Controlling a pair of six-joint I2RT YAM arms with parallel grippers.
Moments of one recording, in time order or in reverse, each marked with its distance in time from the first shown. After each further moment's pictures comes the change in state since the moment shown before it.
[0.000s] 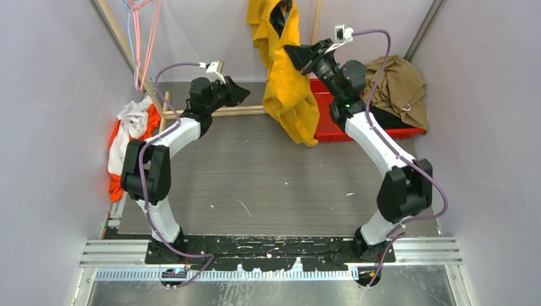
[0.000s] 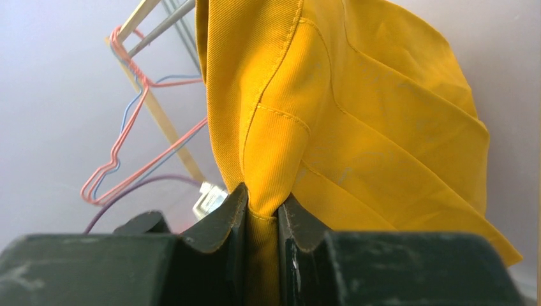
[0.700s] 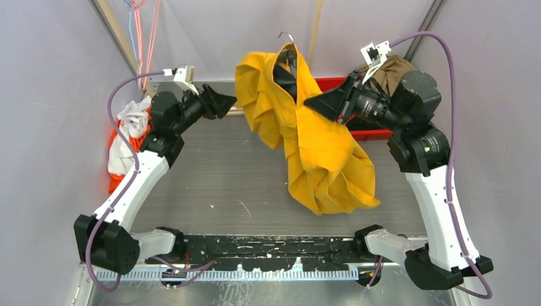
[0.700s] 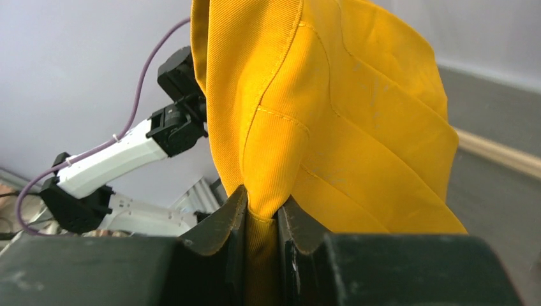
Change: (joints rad) left arm 0.002 -0.580 -0.185 -0.265 -0.001 0.035; right arm -0.006 -0.537 0.184 -1.131 -0.323 -0.077
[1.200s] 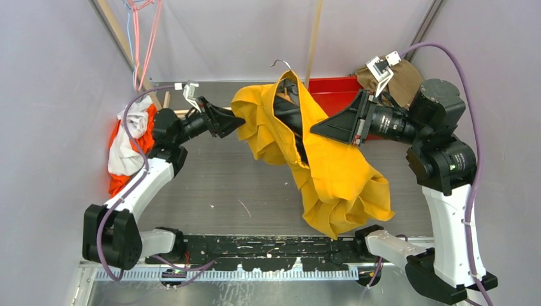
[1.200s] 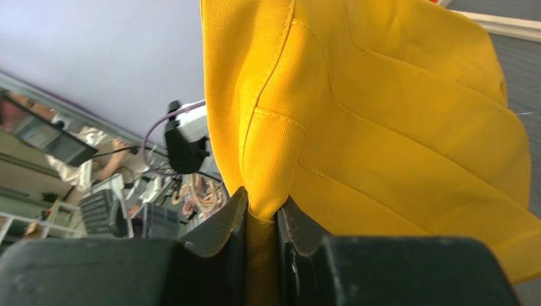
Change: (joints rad) left arm 0.050 -0.034 -0.273 0.351 0.377 -0.129; right arm -0.029 -0.052 0.133 -0.334 -0.215 0.156
